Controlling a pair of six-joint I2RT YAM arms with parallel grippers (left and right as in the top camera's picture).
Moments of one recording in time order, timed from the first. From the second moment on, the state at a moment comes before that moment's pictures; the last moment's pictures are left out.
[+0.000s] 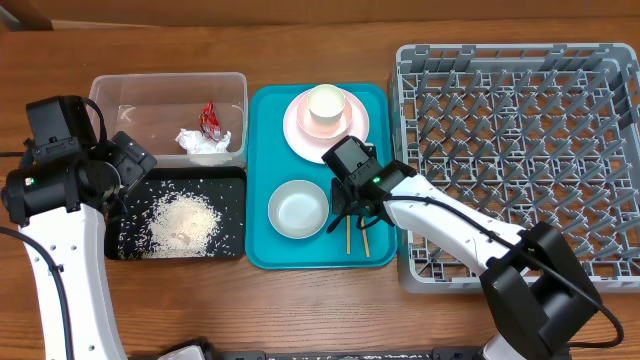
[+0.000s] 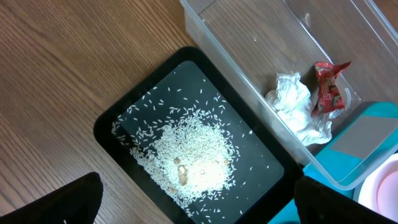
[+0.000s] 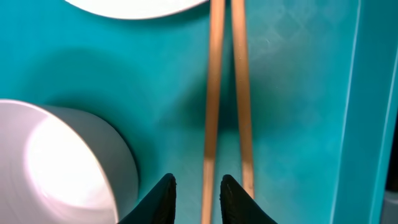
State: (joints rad) left arm 0.30 1.33 1.38 -1.16 -0.14 -0.57; right arm 0.70 1.79 1.17 -0.61 0.06 0.68
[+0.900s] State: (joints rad) left arm 0.30 1.33 1.38 -1.16 -0.14 -0.57; right arm 0.70 1.79 1.07 -0.46 0.07 0.68
